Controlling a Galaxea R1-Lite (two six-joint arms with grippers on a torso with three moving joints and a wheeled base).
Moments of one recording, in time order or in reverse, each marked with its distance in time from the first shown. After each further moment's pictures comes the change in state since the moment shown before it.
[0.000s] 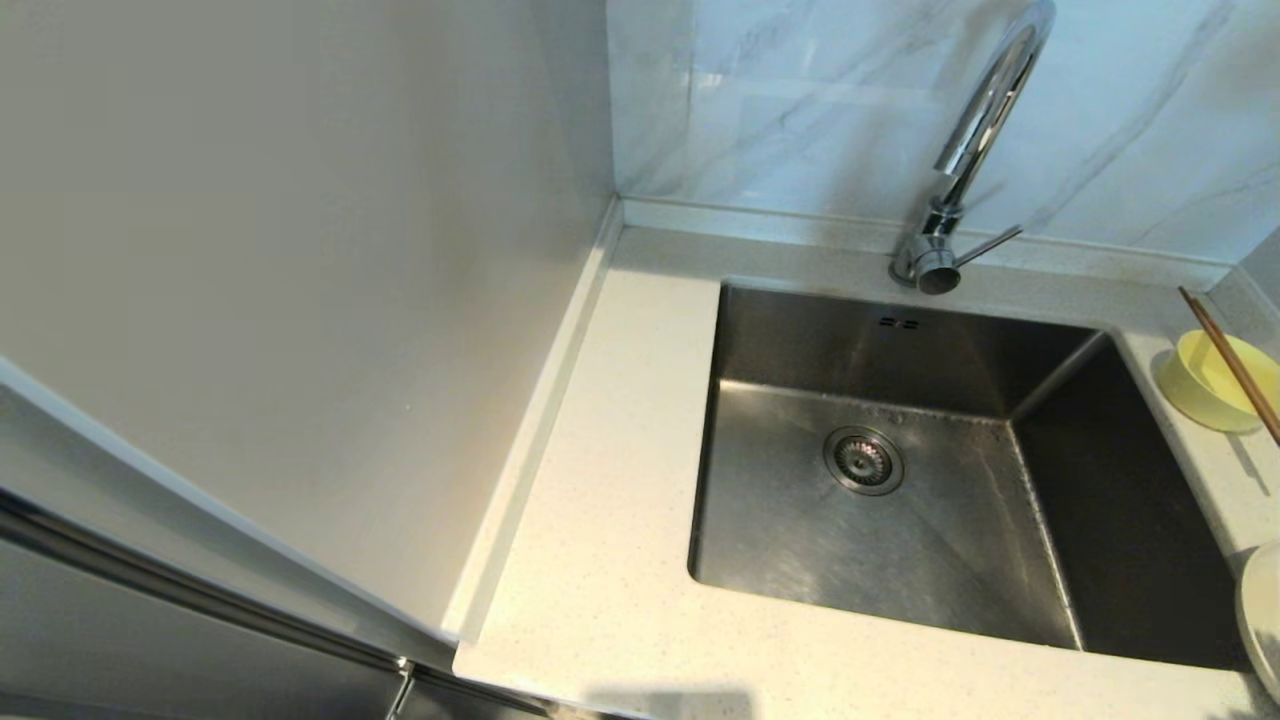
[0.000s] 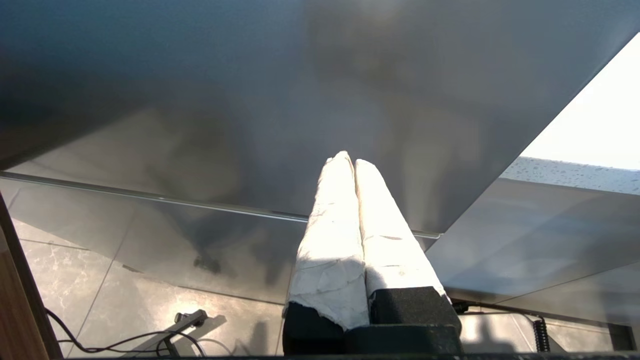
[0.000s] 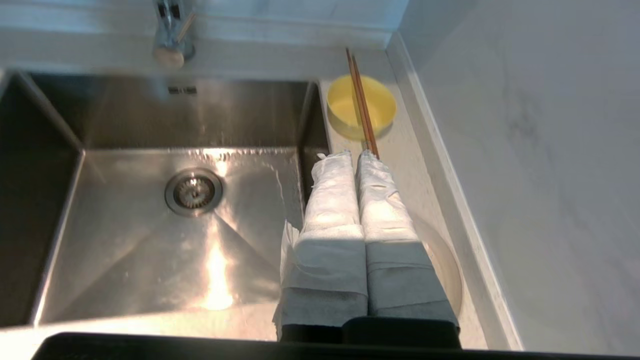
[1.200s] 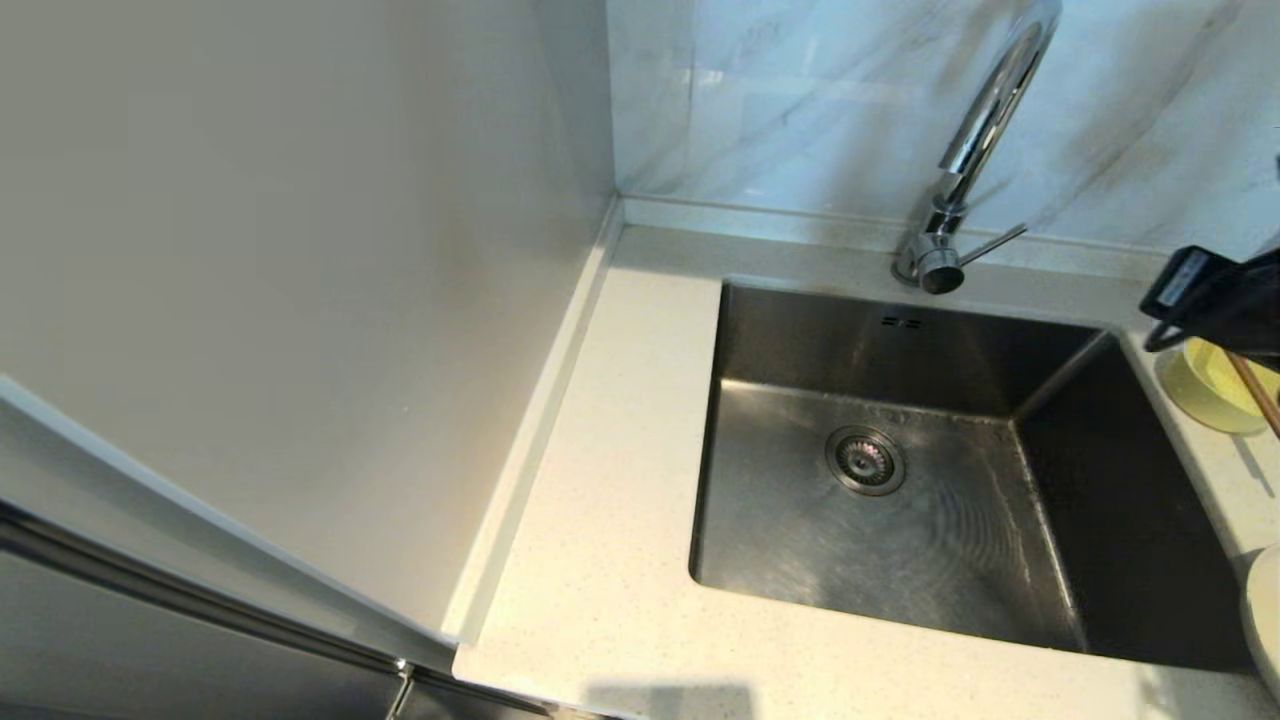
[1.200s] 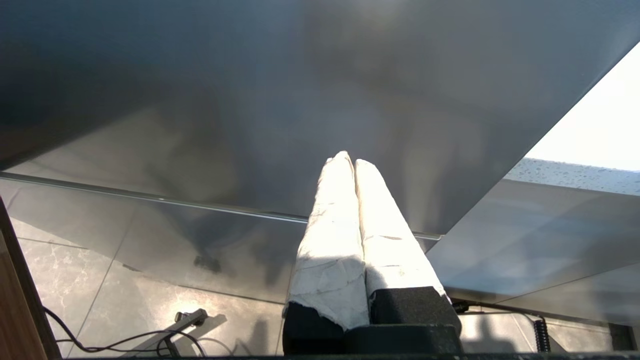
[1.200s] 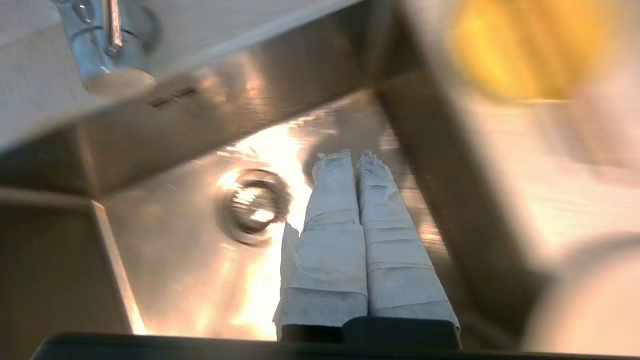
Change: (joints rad) left arm 0.000 0.000 0.000 0.000 0.001 0.000; right arm -0.037 1.050 -0.465 -0.093 -0.006 0.486
